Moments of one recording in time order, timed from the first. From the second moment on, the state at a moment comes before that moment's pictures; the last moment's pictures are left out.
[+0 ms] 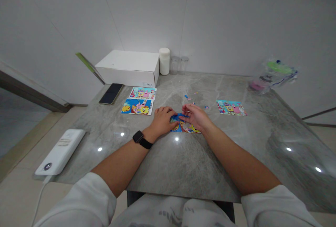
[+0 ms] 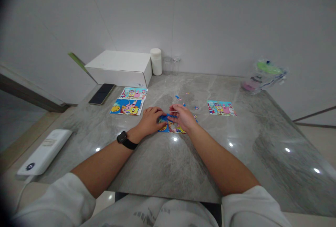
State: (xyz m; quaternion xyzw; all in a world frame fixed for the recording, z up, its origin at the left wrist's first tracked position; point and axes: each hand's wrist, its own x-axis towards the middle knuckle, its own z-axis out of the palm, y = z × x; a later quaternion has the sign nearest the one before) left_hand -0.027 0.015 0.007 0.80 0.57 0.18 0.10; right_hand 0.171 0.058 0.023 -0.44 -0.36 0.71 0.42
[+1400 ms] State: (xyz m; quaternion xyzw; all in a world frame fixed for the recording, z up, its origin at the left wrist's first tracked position) left_hand -0.027 0.017 0.005 0.79 0.57 0.18 0.09; right_hand 0.152 0.055 0.000 -0.46 -0.77 0.29 0.33
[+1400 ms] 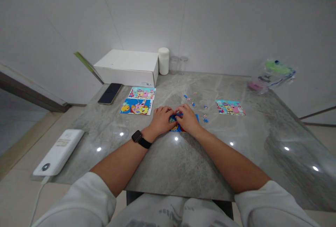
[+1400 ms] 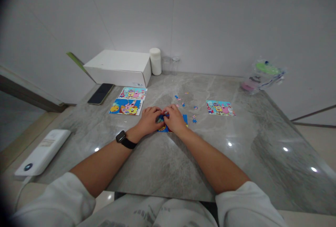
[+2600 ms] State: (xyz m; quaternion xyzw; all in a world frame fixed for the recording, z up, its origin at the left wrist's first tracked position) left_hand -0.033 0.024 -0.012 0.81 0.53 0.23 0.10; right_hand 0.240 0.101 0.039 -0.54 -0.83 0.14 -0.05
